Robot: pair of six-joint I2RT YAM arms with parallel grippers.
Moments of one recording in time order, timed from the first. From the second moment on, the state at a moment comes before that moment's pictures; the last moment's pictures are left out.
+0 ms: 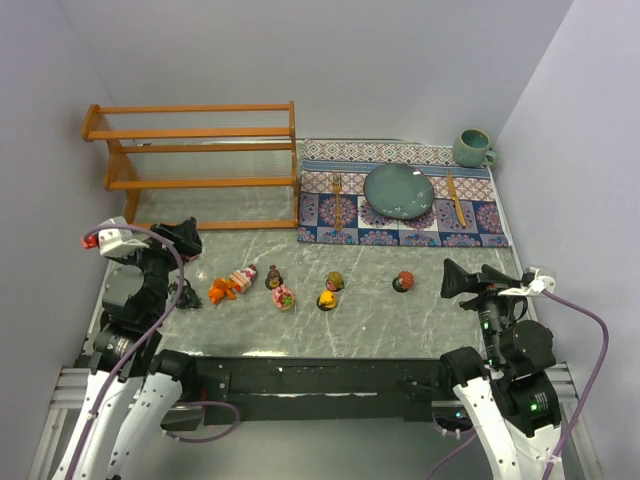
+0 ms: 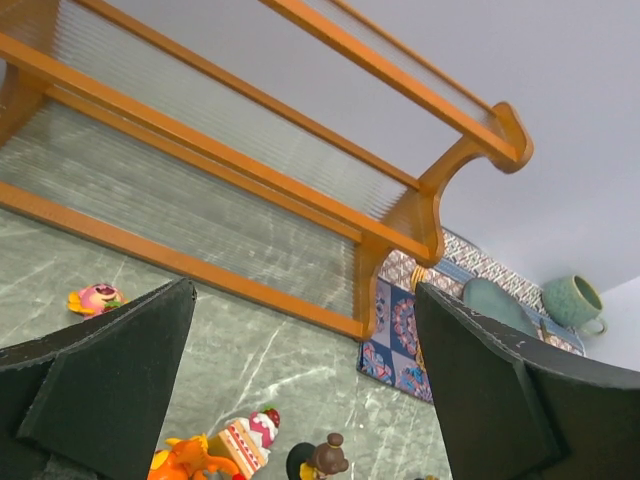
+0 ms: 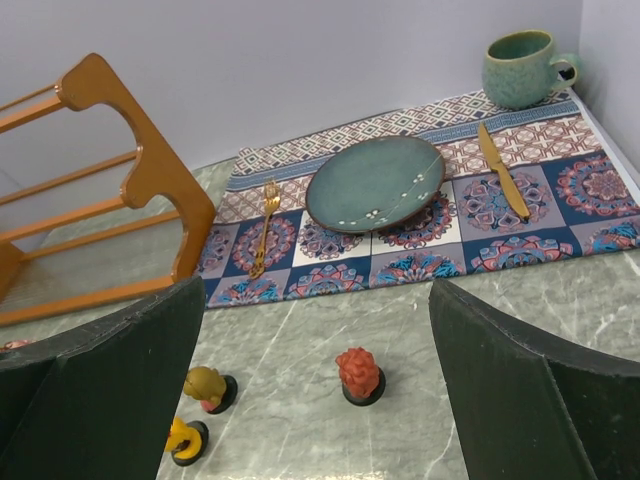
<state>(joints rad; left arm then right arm) -0.24 0.39 0.65 -0.24 -0.36 -0.55 0.27 0.01 0.61 -0.55 0.25 0.34</state>
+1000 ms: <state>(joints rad) -0.68 0.91 0.69 -0.45 -0.45 -0.84 0.27 0.01 0.61 -0.56 0.29 0.36</state>
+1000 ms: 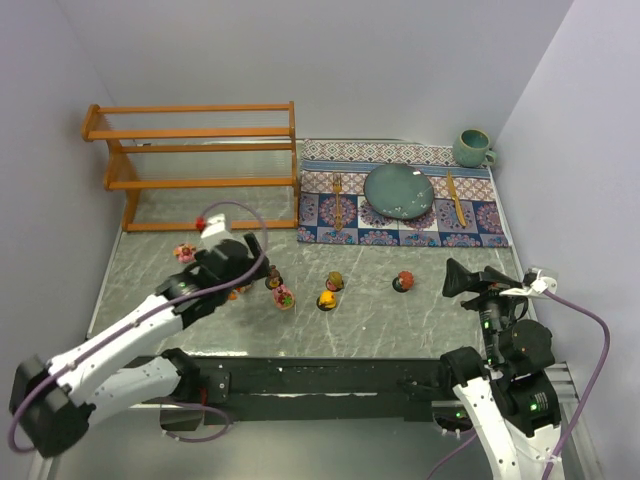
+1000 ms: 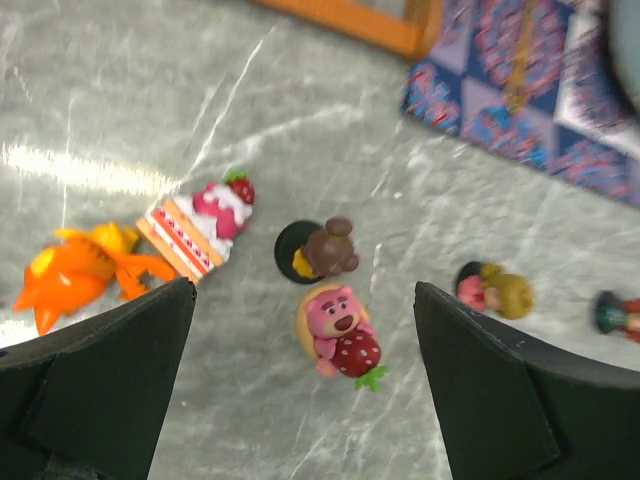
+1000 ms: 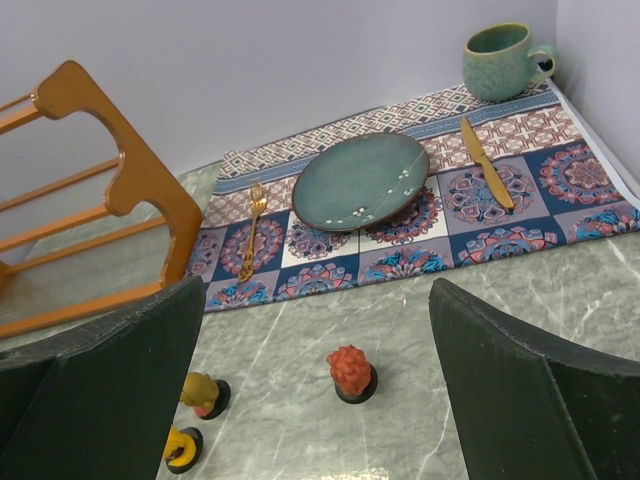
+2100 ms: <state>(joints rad) -1.00 1.62 0.88 -0.51 -0.94 -1.29 0.27 0.01 0.60 -0.57 0.27 0.36</state>
